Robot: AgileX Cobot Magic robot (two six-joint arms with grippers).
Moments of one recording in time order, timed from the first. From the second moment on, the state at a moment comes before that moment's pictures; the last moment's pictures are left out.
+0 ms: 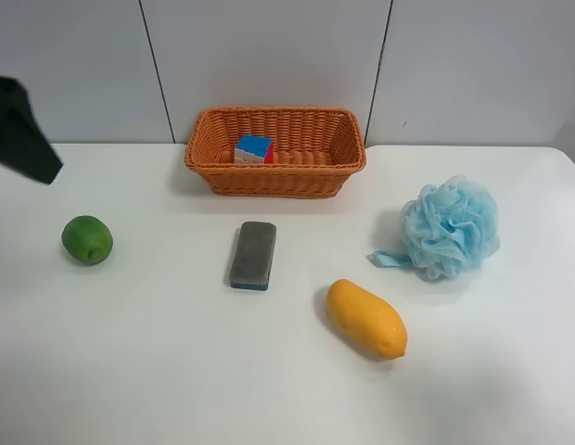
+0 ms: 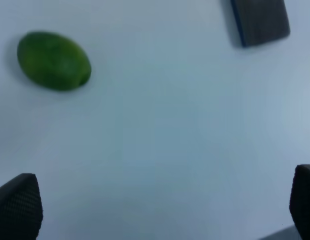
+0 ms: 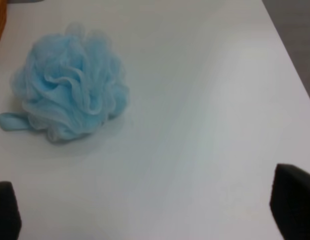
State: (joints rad) left arm -0.36 1.08 -1.12 -0.04 1.21 -0.02; right arm 0.09 0.00 -0.48 -0.17 1.05 0.08
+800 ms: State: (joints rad) left arm -0.18 0.21 -0.56 -0.10 1.03 0.12; right arm 0.09 0.00 -0.48 -0.17 1.05 0.08
